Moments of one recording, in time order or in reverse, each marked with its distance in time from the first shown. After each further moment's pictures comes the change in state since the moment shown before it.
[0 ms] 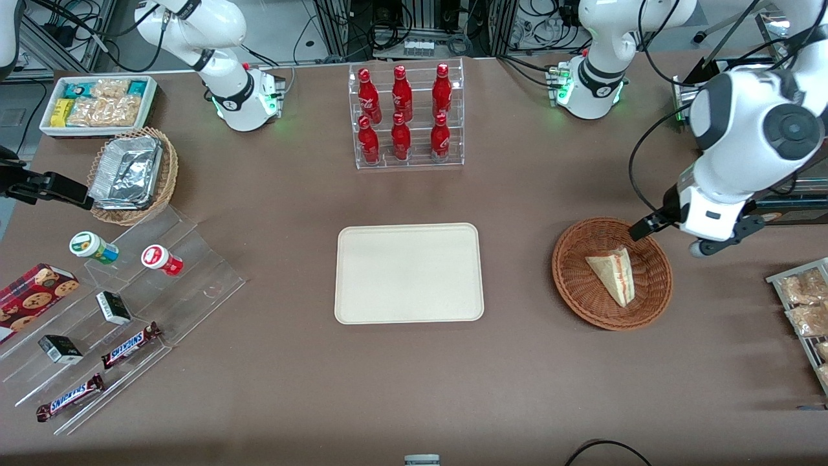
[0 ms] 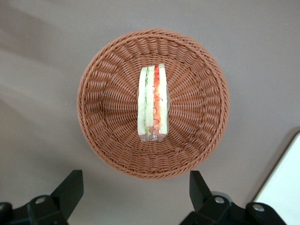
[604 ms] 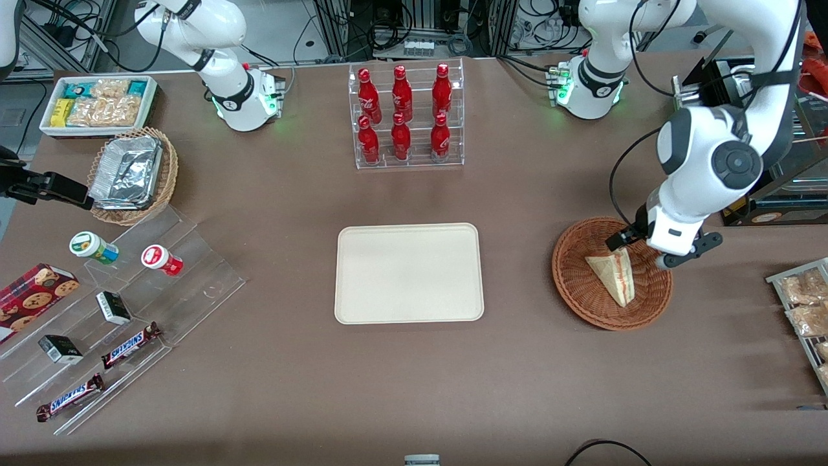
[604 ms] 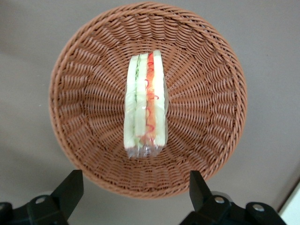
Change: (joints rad) arm -0.007 0.114 -0.012 -0.075 0.001 0.173 0.005
